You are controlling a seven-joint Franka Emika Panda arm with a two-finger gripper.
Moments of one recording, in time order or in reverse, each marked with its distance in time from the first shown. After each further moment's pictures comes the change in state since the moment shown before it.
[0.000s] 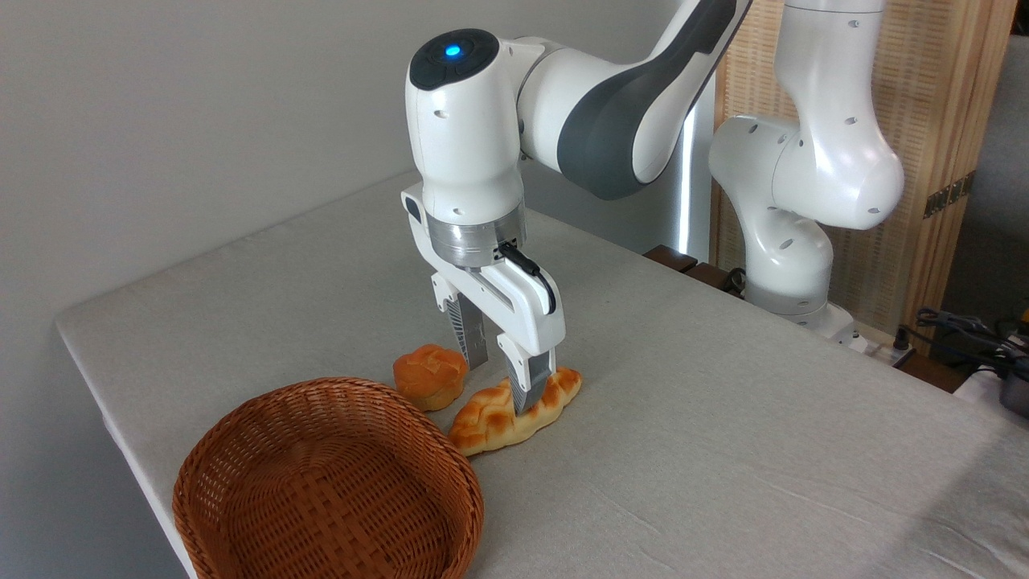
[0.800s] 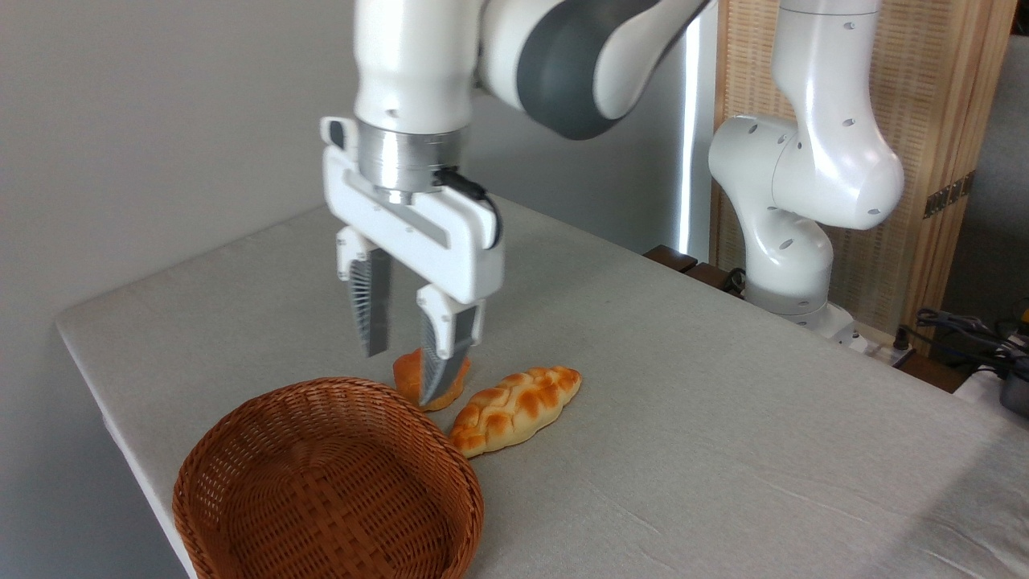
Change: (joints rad) arm 0.000 0.068 -0.009 0.236 0.025 0.098 -0.170
